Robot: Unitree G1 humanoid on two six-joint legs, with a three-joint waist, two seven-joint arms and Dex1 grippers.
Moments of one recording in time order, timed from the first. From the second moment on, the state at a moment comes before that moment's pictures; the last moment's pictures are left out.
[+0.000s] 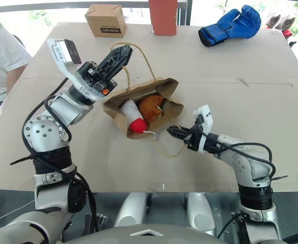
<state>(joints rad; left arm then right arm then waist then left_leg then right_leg) -0.60 0.36 0.30 -0.13 -1.25 0.82 -0.52 -0.27 -0.20 -0.15 -0.42 0.79 1.04 0.66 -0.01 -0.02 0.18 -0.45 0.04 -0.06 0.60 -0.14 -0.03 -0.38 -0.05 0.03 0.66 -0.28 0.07</state>
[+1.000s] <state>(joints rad) -0.78 0.57 0.19 0.24 -0.78 0.64 -0.99 -0.42 -0.59 -0.22 -0.60 1.29 0.94 0.19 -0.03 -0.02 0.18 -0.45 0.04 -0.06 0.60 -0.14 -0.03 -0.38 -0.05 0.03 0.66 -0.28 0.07</state>
